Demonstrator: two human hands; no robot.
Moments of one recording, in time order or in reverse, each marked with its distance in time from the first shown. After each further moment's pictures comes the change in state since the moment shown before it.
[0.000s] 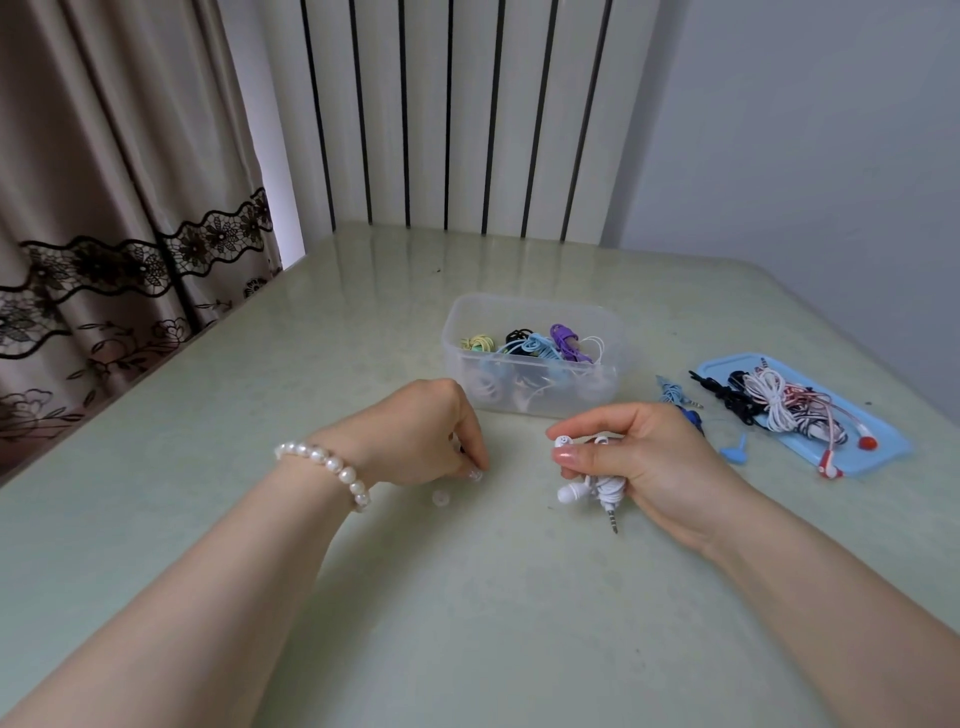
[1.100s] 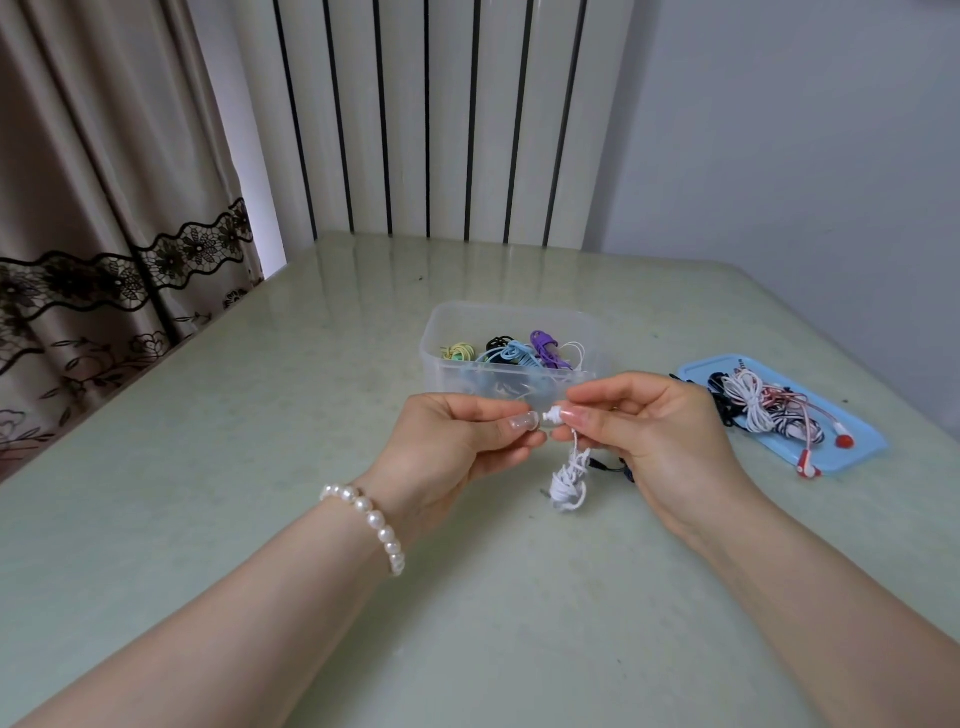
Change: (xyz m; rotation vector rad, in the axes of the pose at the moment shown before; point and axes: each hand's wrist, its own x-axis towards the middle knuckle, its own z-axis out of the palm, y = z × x) left_hand 0.002 0.041 0.026 -1.491 0.216 -0.194; right_hand -0.003 -0.014 -0.005 0.177 0.180 -0.255
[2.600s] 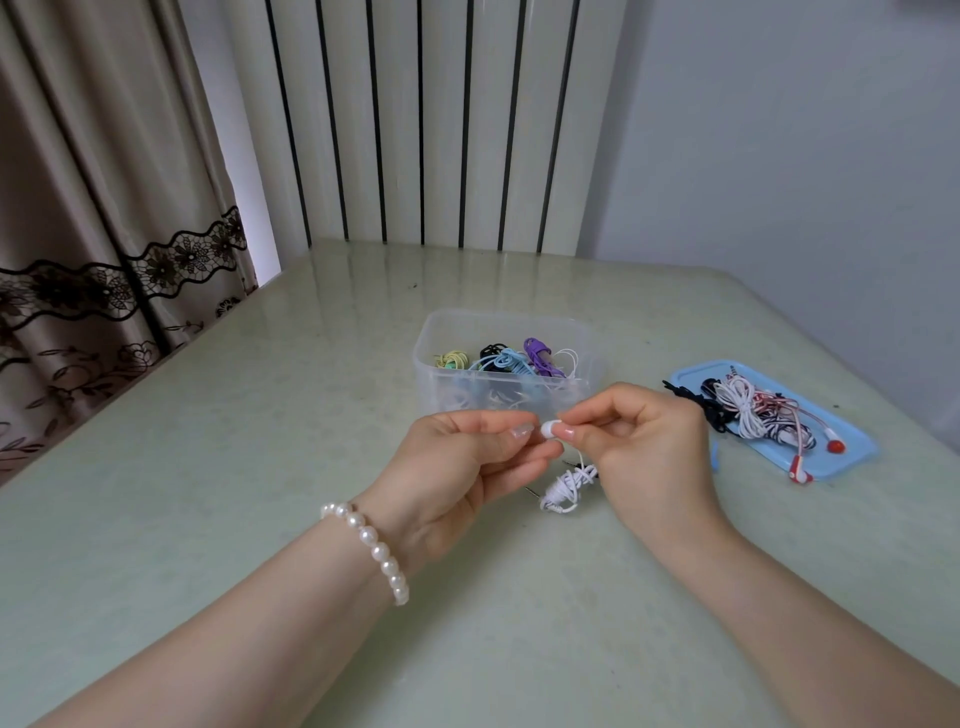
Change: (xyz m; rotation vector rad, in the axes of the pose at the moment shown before) left_hand -0.005 -0.003 0.009 -0.166 -0.050 -0.093; right_hand 0.000 0.014 0.005 -0.388 0.170 -0.230
